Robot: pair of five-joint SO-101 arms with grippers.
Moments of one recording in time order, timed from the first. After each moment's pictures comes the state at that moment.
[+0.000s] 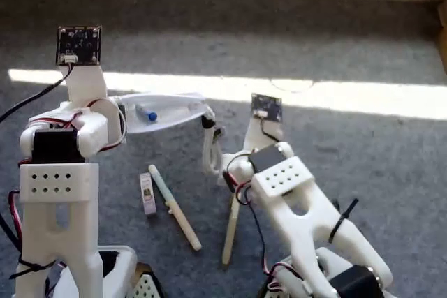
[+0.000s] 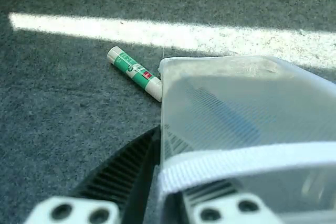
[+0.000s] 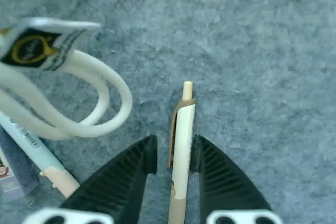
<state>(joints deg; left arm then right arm) -9.2 -36.5 26.8 73.1 6.6 -31.3 -24.9 48.0 58.7 -33.5</state>
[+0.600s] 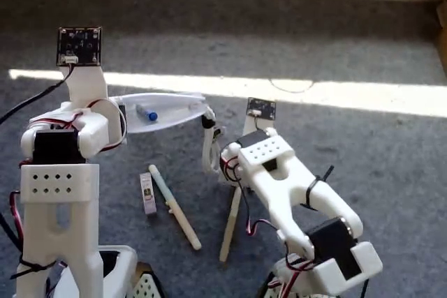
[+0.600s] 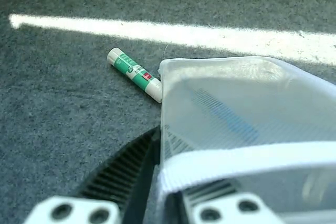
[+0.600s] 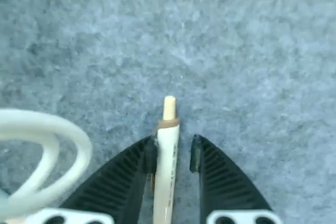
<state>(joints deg) -9.2 -36.5 27.4 72.4 6.6 -28.8 -3.6 39.9 56.8 -33.5</state>
